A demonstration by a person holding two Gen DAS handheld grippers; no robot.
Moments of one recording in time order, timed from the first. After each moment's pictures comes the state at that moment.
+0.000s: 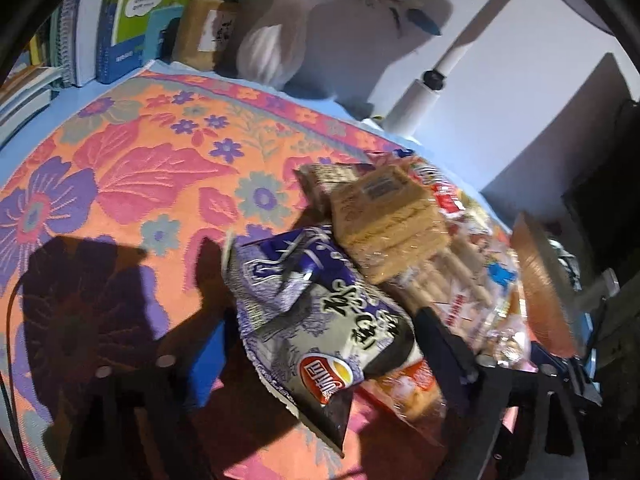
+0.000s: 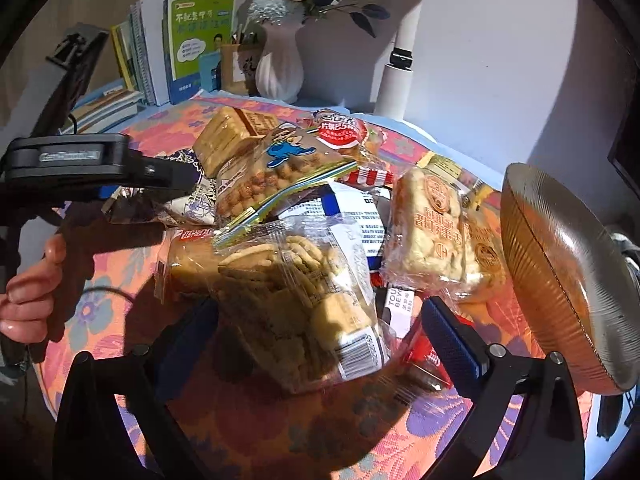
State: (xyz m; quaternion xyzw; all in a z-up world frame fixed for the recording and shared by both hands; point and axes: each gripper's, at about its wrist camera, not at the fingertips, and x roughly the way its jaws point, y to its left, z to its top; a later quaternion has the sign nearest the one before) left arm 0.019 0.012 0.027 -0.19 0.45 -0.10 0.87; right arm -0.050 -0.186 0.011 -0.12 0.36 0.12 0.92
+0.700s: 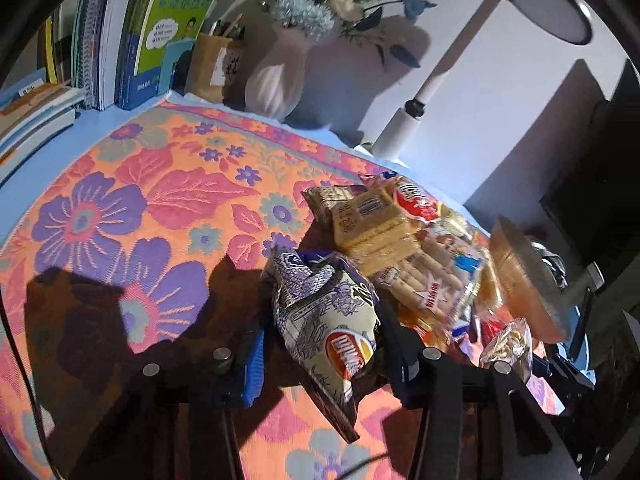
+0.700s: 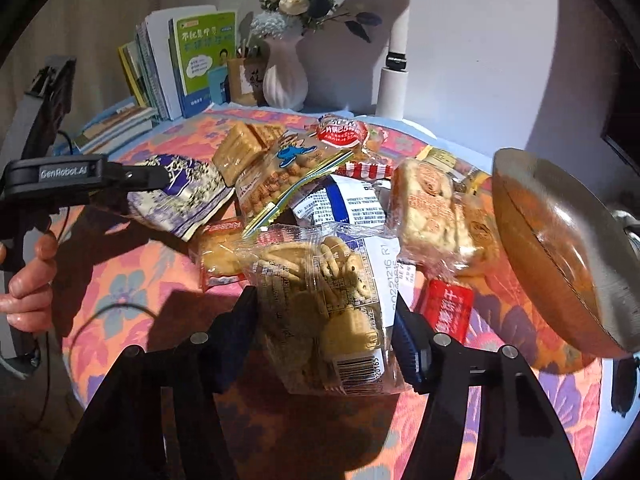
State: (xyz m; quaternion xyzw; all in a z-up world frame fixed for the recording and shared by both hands) left arm -0.031 0.040 0.053 -0.18 0.40 -0.12 0.89; right arm -0.080 -0.200 0.026 -0.07 0.36 0.14 0.92
